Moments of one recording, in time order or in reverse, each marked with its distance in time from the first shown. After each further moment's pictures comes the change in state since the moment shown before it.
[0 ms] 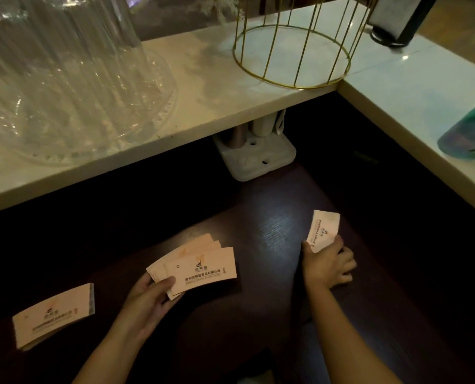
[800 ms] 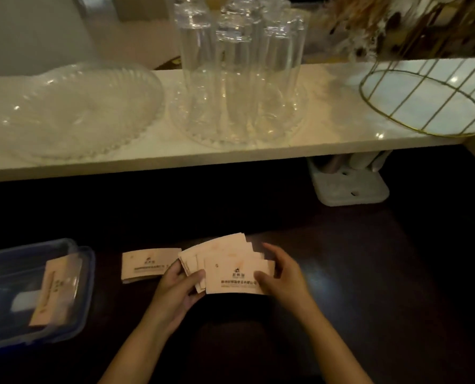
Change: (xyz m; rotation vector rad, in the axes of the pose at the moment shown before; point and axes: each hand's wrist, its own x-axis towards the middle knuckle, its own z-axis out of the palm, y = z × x) left_hand -0.057 0.018 -0.074 -0.104 0.089 0.260; right_hand -0.174 -0.088 -0.010 0.277 -1.112 -0.641
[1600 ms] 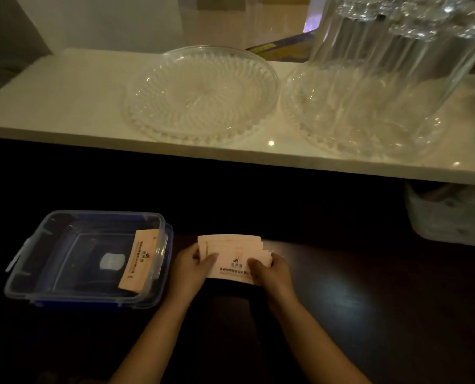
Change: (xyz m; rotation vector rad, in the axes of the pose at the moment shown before) left_hand 0.023 0.038 -0.119 0.596 0.347 0.200; right_hand 0.049 -0.025 0.176 0.239 -0.086 0.300
